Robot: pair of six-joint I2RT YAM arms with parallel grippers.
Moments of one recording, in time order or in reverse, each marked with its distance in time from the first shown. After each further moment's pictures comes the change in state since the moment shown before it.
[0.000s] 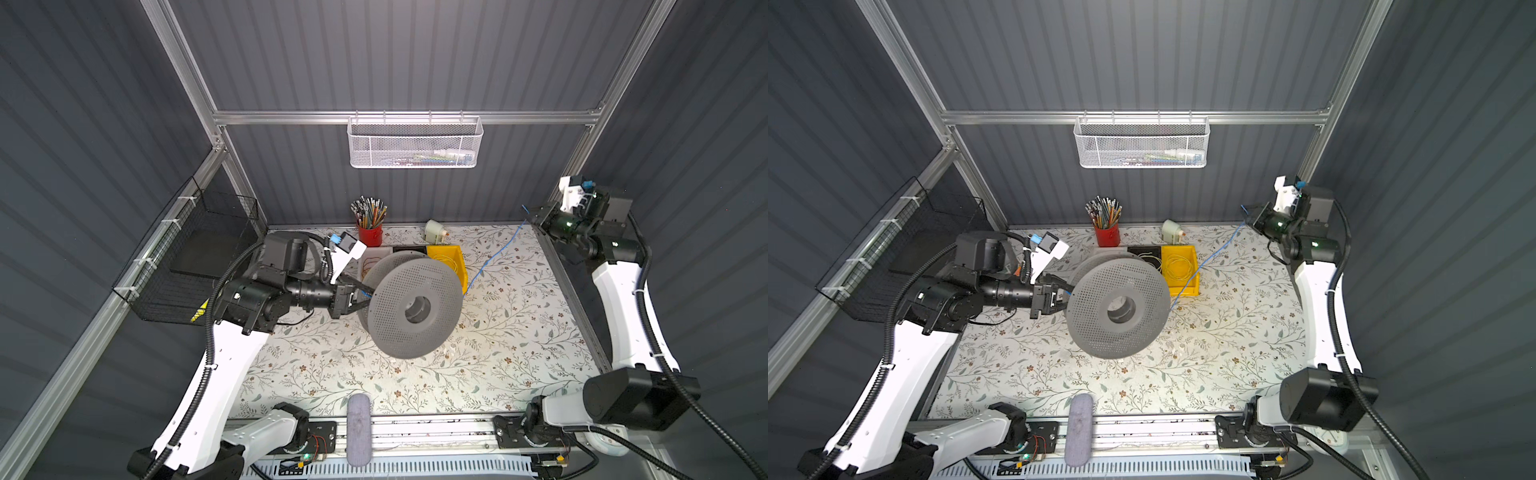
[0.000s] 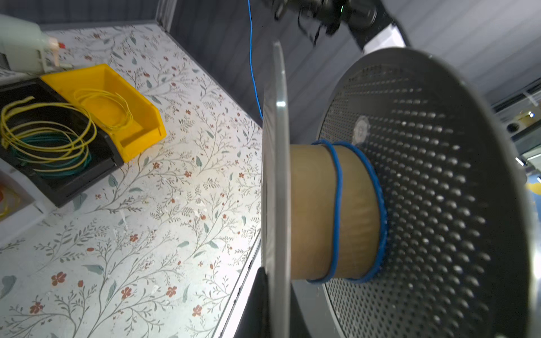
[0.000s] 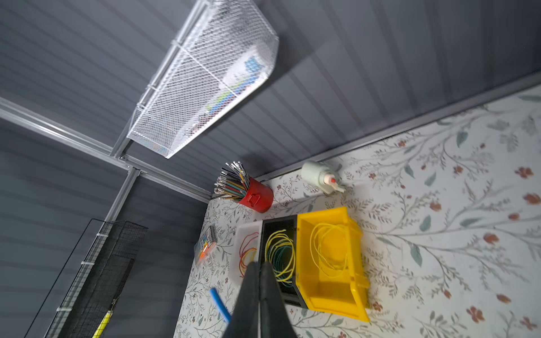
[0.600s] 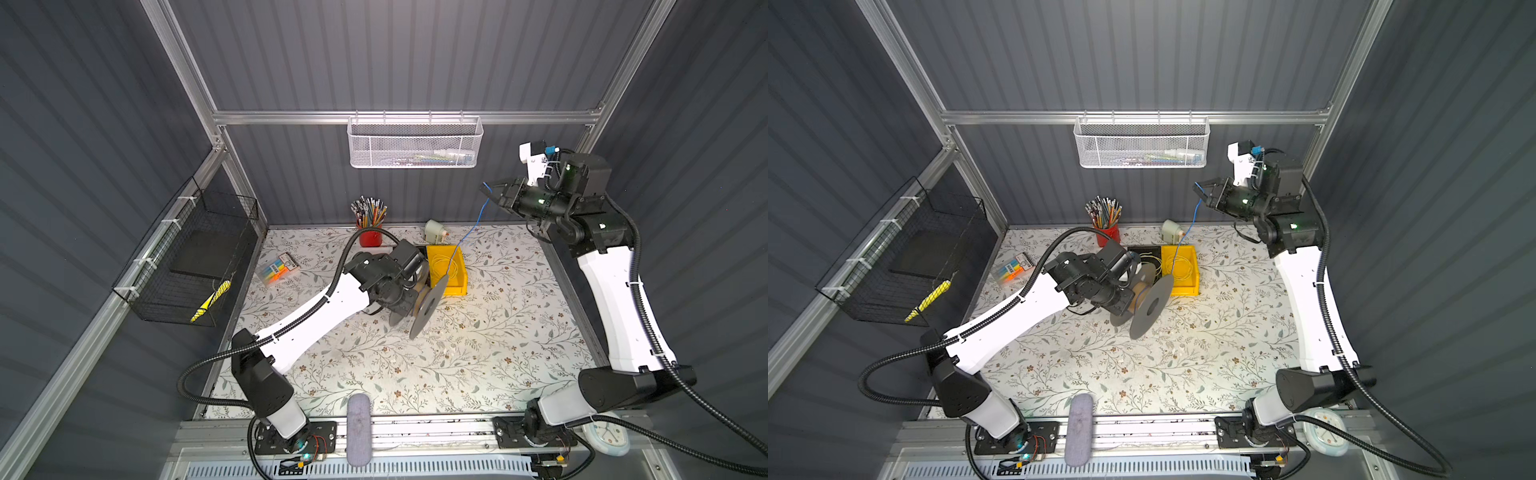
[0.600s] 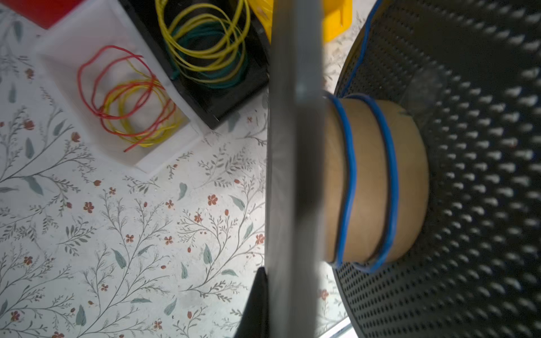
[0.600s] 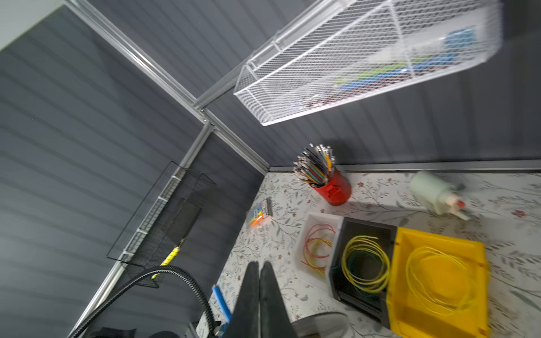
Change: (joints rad) left arm -0.409 0.527 0.218 -0.098 -1.015 -0.198; right arm 0.310 0.055 0.303 -0.076 -0.020 0.060
